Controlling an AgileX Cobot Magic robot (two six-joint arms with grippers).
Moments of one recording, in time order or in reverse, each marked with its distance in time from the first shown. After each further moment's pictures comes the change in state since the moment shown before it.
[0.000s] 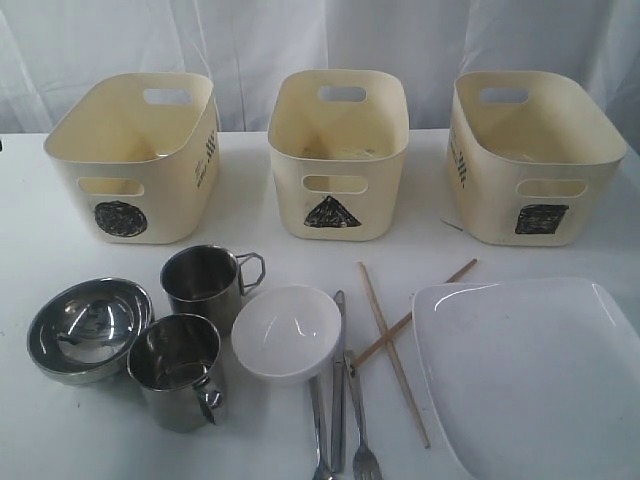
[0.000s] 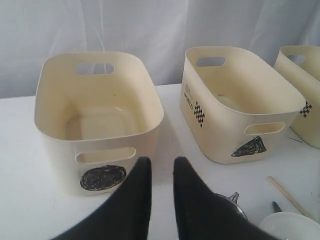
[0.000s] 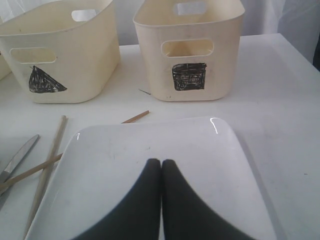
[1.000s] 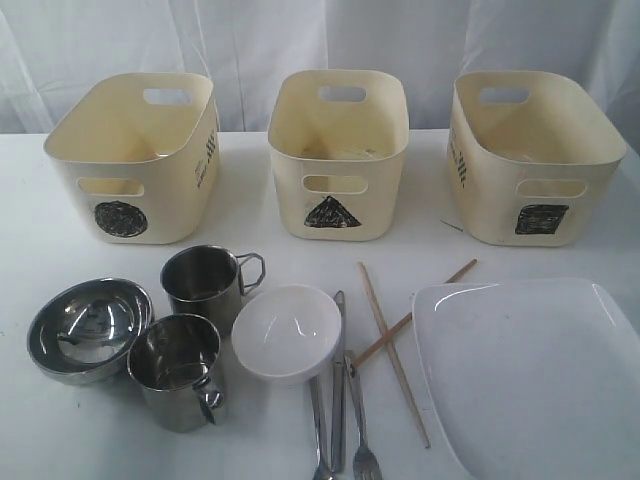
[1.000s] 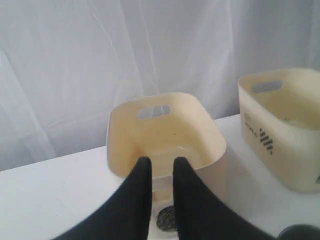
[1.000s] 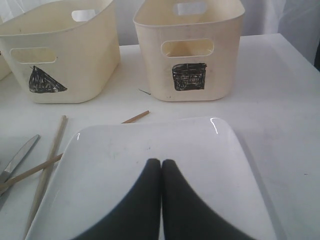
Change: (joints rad) left arm -0.061 0.000 0.121 -0.924 0.114 1.132; right arm 0.000 0.000 0.000 0.000 0.000 0.000
